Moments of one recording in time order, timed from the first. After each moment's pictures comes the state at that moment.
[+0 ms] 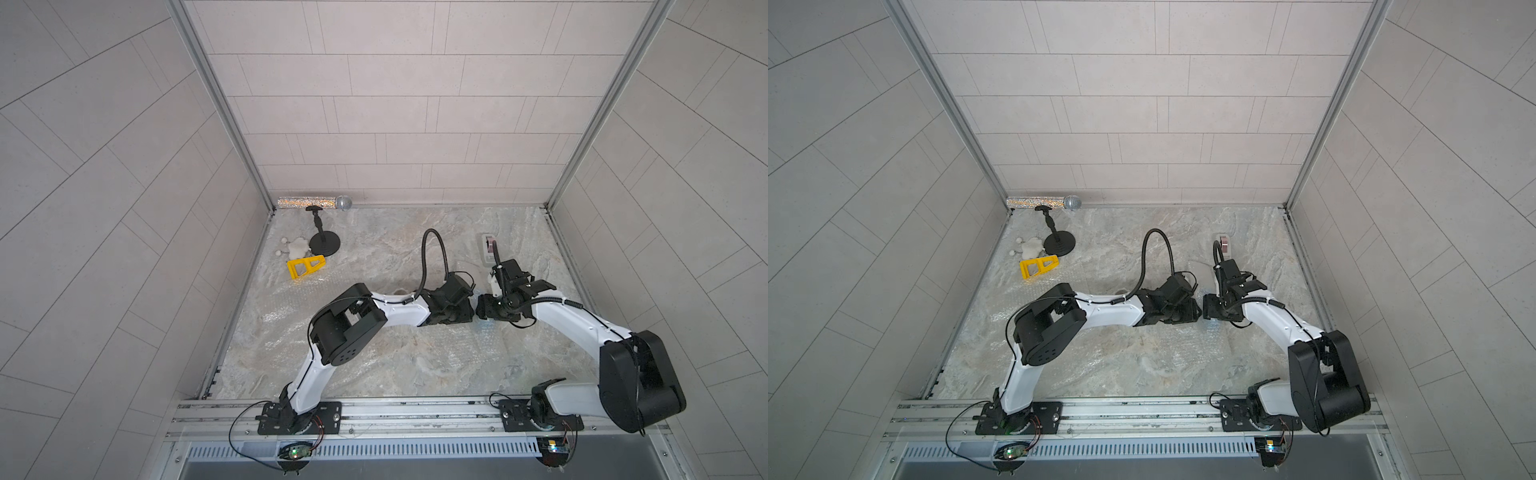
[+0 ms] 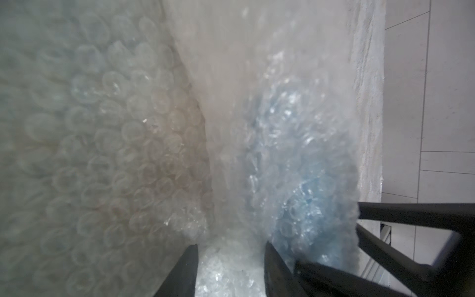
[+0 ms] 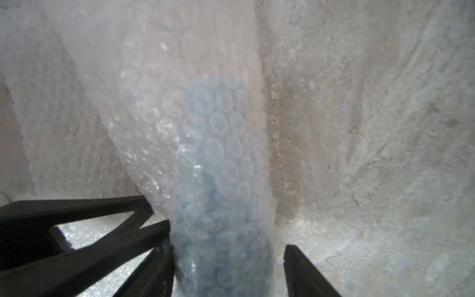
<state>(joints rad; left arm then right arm) -1.00 2.10 1.32 -0.06 0.12 -0.96 0.24 1.33 0.75 -0.64 -0.08 0.35</state>
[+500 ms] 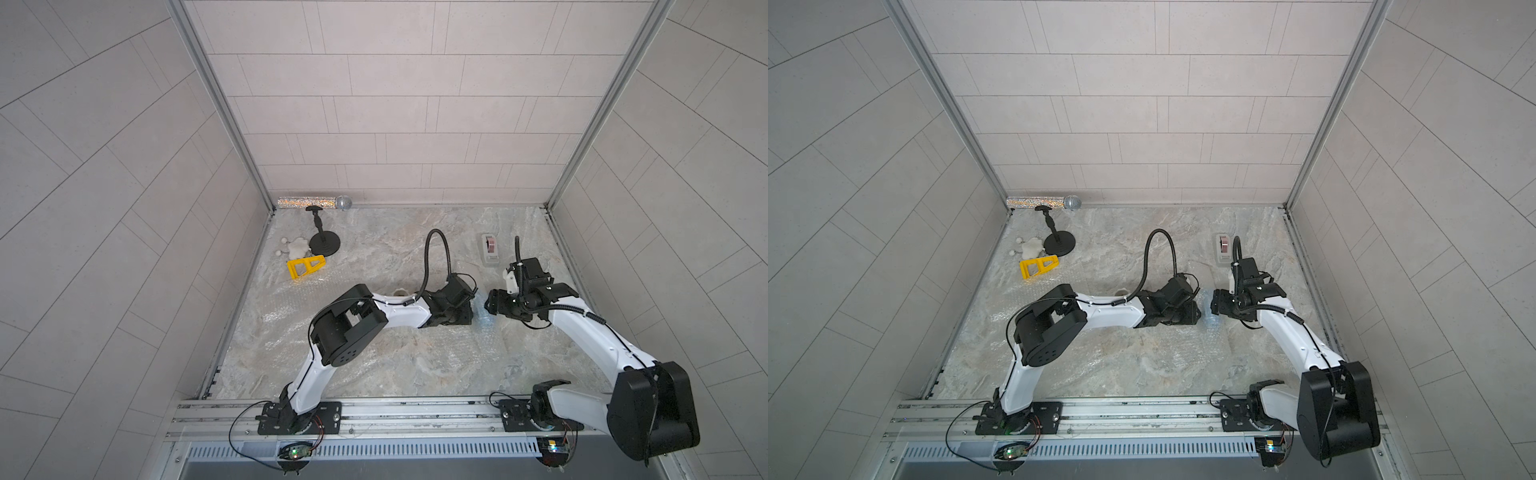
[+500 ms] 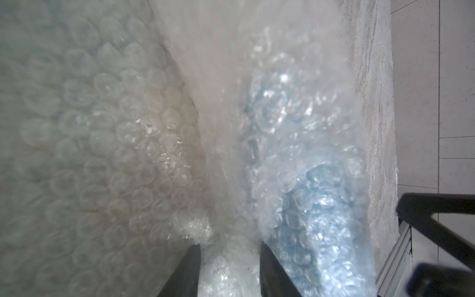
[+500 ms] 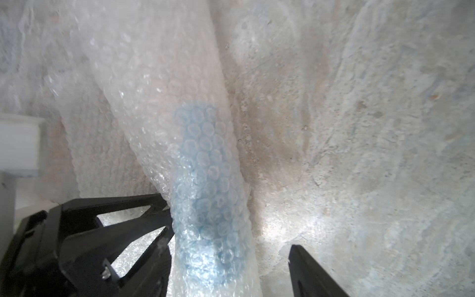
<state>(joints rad) -1.01 2.10 1.32 -0.06 0.08 -0.90 0.09 1.18 0.75 -0.71 -0.16 0.36</state>
